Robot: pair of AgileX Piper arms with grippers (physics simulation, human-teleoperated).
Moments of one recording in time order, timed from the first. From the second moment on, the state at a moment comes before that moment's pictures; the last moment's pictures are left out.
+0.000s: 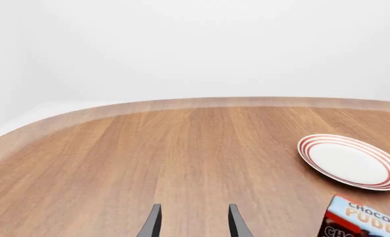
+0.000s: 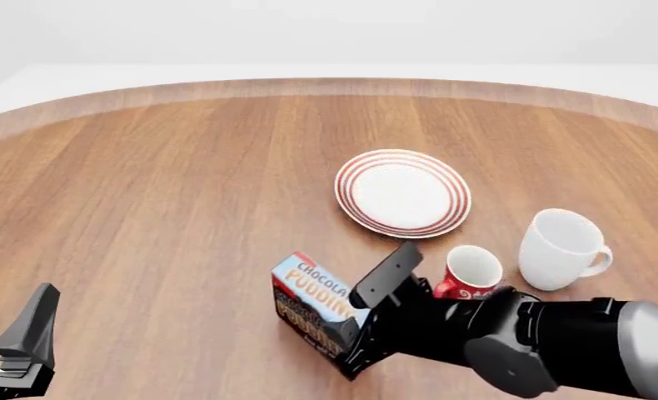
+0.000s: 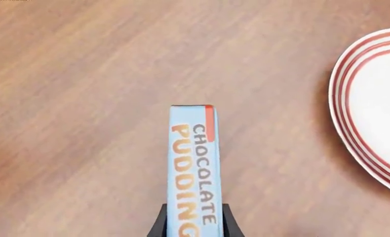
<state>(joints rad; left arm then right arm) 0.00 0.01 0.00 0.00 0.00 0.86 1.47 -0.59 -0.08 0.08</state>
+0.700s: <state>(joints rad) 0.00 0.01 0.00 0.00 0.00 0.74 1.27 -0.94 0.31 -0.11</state>
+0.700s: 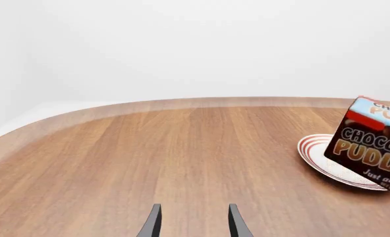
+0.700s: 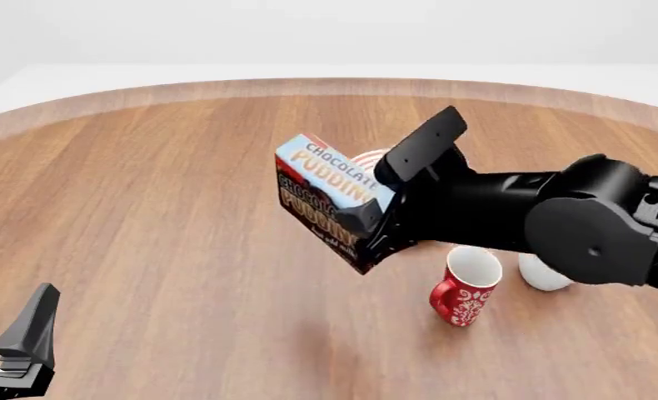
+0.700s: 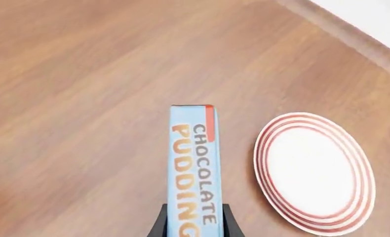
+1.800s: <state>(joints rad) 0.00 0.01 0.00 0.00 0.00 0.34 1.48 -1.48 0.55 -0.12</state>
